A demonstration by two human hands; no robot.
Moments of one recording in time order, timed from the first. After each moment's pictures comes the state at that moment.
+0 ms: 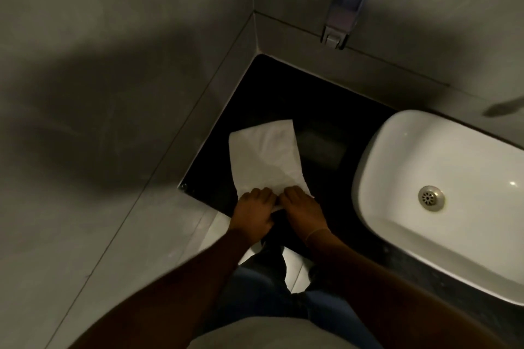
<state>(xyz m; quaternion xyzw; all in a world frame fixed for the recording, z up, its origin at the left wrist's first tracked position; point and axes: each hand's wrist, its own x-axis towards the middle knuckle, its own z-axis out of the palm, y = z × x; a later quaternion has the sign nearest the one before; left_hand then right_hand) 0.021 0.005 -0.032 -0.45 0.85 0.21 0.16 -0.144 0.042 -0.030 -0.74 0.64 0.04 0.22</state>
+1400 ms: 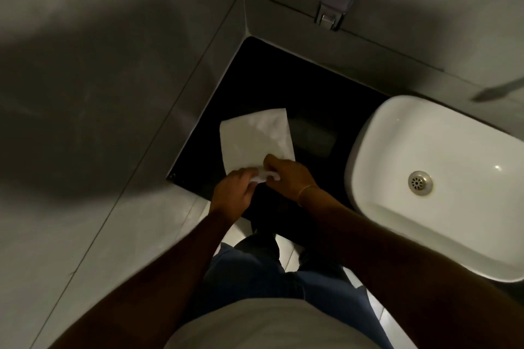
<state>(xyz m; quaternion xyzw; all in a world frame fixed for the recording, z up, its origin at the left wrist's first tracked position) 0.047 -0.019 -0.045 -0.53 0.79 0.30 -0.03 -0.153 -0.020 -0.019 -0.68 0.64 -0.03 0.36</state>
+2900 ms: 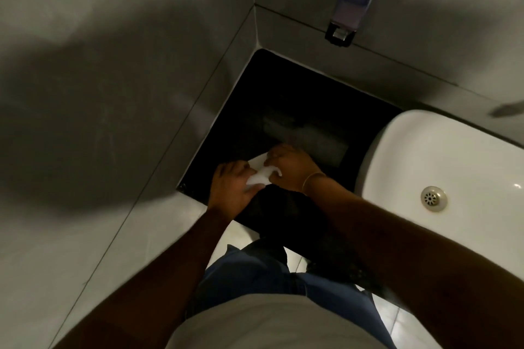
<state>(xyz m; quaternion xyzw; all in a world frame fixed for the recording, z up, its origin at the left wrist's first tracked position) 0.062 -0.062 -0.041 -0.53 0.84 0.15 0.01 -0.155 -0.081 -0.013 -0.78 0.56 0.04 0.26</state>
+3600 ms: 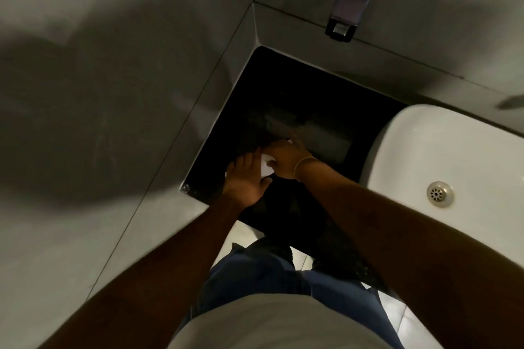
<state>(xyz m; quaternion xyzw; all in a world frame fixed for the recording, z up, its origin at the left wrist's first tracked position) 0.029 -0.078 -0.046 -0.54 0.81 0.16 0.15 -0.142 -0.113 -0.028 -0.77 0.56 0.12 0.28</state>
